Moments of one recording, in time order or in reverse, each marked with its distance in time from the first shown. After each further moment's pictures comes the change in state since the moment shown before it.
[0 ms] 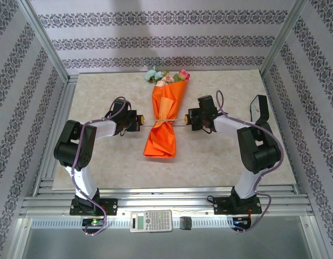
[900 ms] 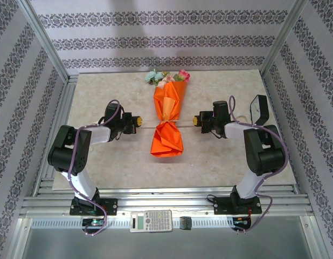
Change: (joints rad) left arm 0.055 -0.084 -0.144 0.143 0.113 0.003; right arm -0.140 -0.043 -0.167 0.219 -0.149 -0.016
